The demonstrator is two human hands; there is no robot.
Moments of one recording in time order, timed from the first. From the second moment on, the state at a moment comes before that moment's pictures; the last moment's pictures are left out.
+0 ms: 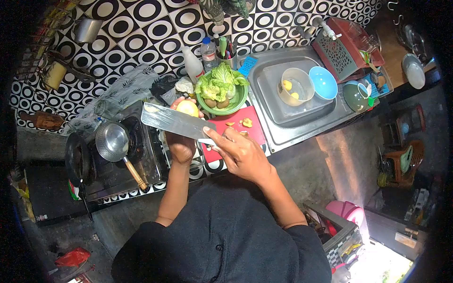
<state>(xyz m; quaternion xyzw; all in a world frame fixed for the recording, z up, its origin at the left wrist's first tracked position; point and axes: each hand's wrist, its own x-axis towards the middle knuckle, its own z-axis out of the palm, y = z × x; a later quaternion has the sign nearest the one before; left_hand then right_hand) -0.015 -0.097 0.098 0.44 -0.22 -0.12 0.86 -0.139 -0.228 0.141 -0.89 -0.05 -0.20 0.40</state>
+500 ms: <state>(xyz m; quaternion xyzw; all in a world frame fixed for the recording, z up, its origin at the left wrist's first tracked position) 0.015 -0.069 0.100 0.43 -0.26 -0.05 0.86 -0.158 -0.217 0.126 -0.90 0.01 -0.15 0.42</state>
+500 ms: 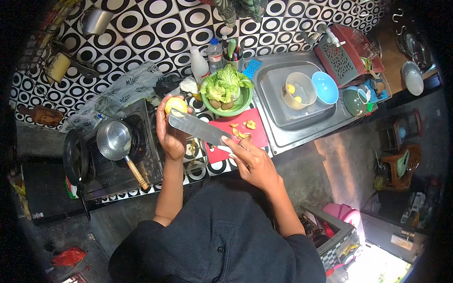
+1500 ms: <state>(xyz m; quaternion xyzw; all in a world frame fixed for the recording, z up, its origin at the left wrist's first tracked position) -0.021 -0.063 0.062 0.54 -0.28 -0.09 0.78 -0.131 -0.181 0.141 -0.93 -0.05 -0.17 0.33</state>
